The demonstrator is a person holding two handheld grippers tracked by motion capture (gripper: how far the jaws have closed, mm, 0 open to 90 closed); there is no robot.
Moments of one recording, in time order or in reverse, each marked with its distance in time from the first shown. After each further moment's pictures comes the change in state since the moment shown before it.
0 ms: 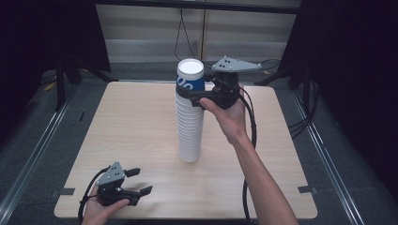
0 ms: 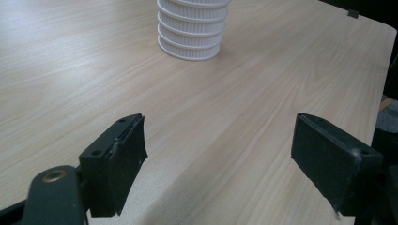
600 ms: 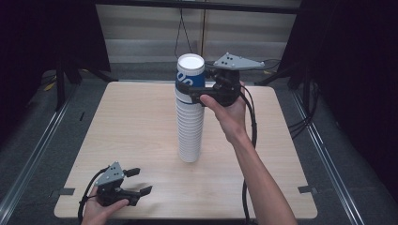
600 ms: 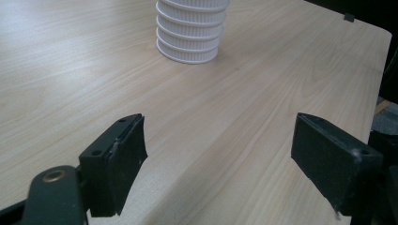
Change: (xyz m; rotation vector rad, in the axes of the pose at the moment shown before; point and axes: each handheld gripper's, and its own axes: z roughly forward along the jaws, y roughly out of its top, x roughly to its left) left arm 0.000 0.000 -0.001 -0.010 -0.007 -0.008; right arm 0.001 0.007 -0.003 -0.054 -0.003 0.010
